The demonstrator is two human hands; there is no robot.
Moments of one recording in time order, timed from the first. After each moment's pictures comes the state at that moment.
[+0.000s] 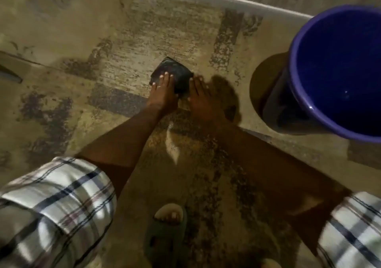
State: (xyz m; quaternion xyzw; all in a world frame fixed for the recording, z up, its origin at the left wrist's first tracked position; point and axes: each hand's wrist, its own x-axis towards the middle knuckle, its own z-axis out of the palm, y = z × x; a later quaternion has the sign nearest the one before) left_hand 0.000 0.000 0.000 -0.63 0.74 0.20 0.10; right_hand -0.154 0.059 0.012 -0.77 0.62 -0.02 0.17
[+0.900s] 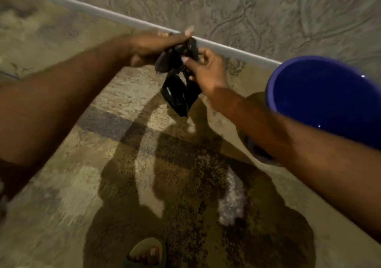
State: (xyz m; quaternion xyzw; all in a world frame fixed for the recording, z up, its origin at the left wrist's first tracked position) left_hand -0.019 -0.076 0.198 -0.48 0.66 0.57 -0.11; right_hand -0.176 -0.012 0.145 -0.46 0.60 -0.48 0.44
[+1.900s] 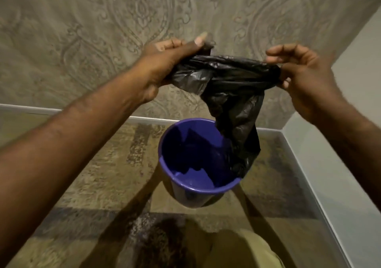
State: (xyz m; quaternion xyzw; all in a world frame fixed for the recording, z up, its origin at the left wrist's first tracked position) left_hand -0.283 0.036 0.405 -0.32 0.61 0.61 -0.40; right_hand -0.519 0.163 0.419 -0.47 0.62 -0.59 0.22
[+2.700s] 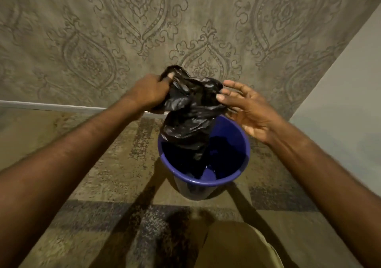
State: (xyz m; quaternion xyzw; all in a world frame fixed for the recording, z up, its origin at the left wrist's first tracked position) left_hand -0.277 0.045 0.349 -0.54 0.72 0.39 -0.22; right_hand -0.481 0.146 0.323 -0.31 0.52 -0.62 0.50
